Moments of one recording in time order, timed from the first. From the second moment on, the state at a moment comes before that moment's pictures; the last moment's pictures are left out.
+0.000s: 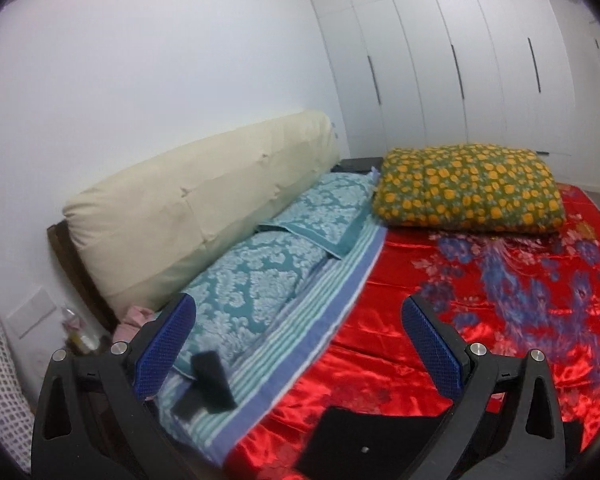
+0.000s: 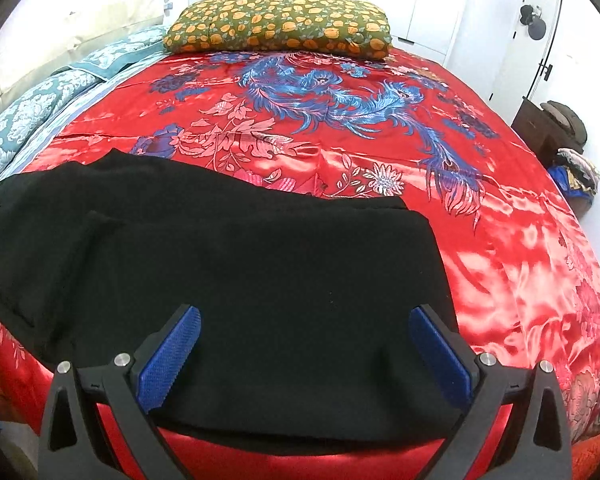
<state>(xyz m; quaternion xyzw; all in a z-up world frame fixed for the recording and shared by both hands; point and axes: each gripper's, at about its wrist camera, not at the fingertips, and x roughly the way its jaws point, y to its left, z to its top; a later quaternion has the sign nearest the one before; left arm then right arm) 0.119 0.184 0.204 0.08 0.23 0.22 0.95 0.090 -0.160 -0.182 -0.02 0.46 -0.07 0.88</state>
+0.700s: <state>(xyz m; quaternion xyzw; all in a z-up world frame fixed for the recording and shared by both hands) 0.110 0.205 0.213 0.07 0.23 0.26 0.94 0.089 -0.154 -0.183 -0.02 0.46 -0.06 0.88</state>
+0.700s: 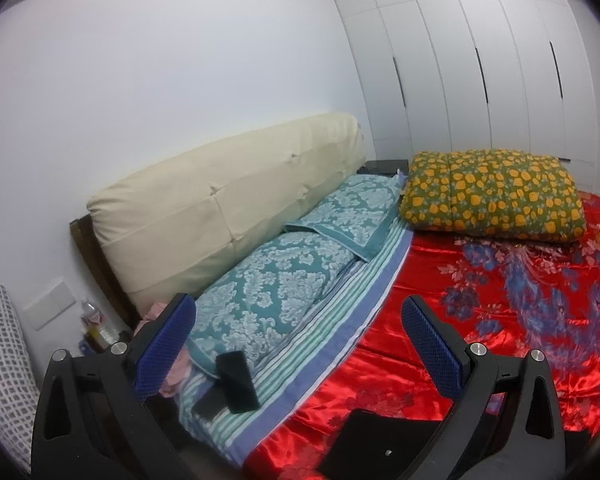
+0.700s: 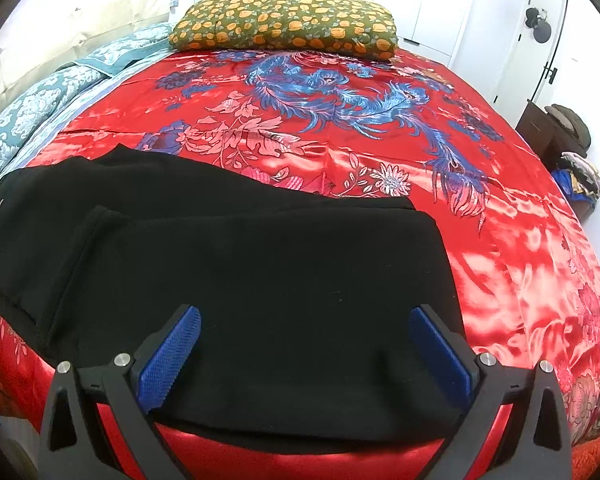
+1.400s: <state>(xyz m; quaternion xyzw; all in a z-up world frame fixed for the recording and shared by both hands) 0.110 0.194 0.221 0.09 0.22 0.26 0.94 0.090 -0.153 -0.185 -0.02 0.47 -0.06 0.88</state>
